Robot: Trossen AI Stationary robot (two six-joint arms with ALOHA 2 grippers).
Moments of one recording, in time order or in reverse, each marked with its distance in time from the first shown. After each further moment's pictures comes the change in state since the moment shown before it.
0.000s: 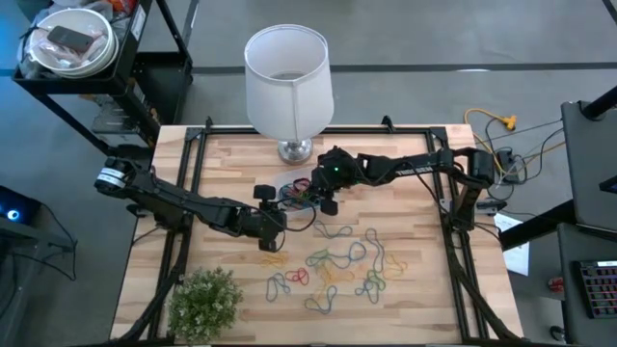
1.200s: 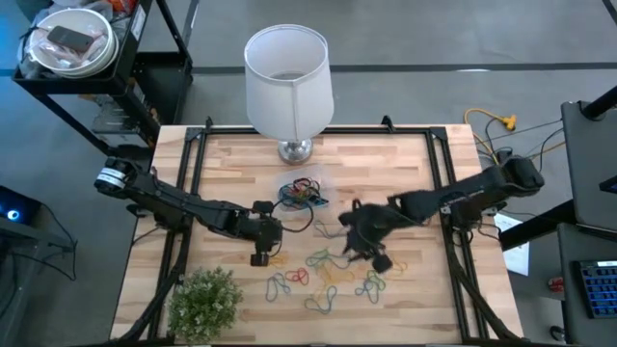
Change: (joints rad) left arm -0.017 0.007 -0.066 0.020 0.374 -0.200; right arm 0.451 -0.360 -0.191 -0.253 -0.109 -0.016
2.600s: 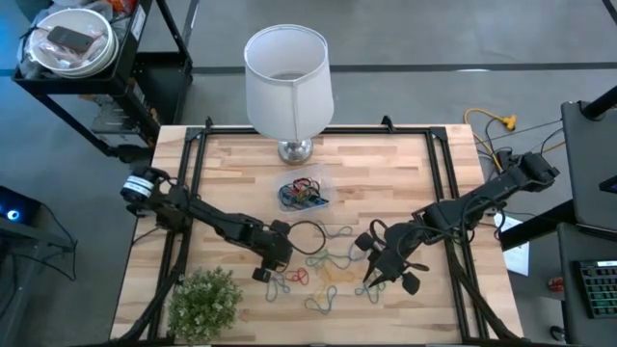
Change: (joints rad) left arm -0.019 0.246 -0.018 0.269 0.240 0.186; right arm 0.212 -0.149 -0.068 0.071 0.012 -0.020
